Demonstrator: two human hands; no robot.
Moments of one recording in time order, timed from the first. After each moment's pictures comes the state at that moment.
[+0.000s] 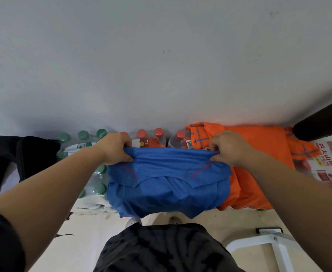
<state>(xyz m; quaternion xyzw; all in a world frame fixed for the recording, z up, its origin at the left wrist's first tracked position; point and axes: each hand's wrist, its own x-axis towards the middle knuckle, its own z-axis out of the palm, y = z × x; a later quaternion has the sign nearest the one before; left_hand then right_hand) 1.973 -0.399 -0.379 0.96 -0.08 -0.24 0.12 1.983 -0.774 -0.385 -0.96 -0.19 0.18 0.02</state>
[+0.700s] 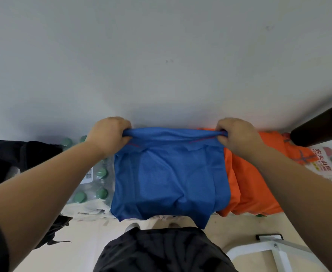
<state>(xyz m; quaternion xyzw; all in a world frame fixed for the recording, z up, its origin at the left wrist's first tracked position) 1.987 -0.389 -0.350 0.99 -0.14 0.01 0.10 1.997 -0.778 -0.349 -0.98 -0.17 -0.03 0.12</state>
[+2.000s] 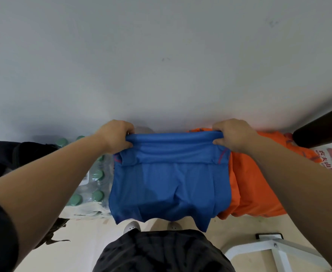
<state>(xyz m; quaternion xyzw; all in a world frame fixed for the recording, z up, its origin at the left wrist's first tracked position) 2.010 -0.405 -0.355 0.97 -0.10 -0.18 0.11 2.028 -0.778 -0.353 -0.98 -0.18 0.12 -0.01</state>
